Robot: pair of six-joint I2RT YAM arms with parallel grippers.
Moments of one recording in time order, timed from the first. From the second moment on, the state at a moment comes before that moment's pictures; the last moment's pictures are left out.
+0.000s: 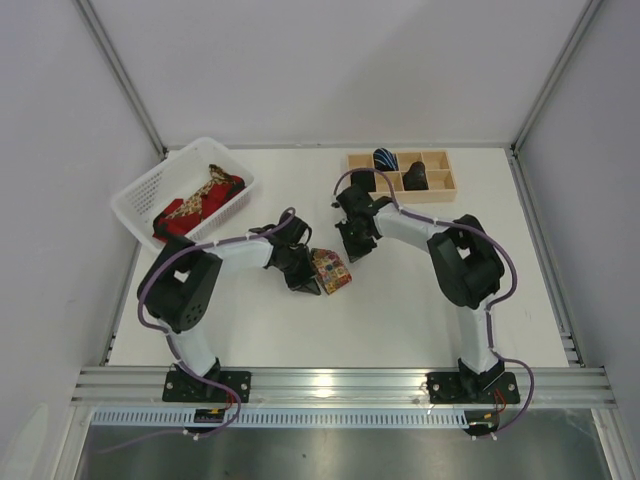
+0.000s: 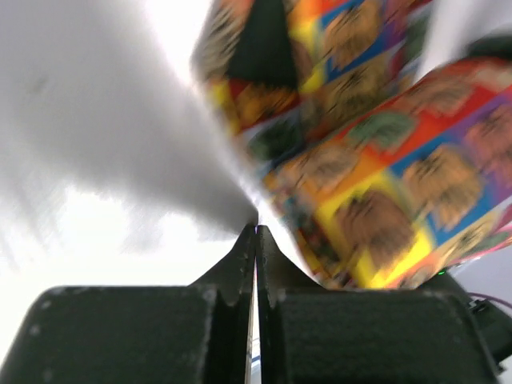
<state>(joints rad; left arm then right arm) -0.57 1.79 0.99 -0.42 0.33 -0.88 0.65 2.05 1.47 -0.60 -0.07 0.23</state>
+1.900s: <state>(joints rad) -0.37 1.63 0.85 -0.44 0.37 -0.63 0.55 1.60 1.07 -0.61 -0.37 0.60</state>
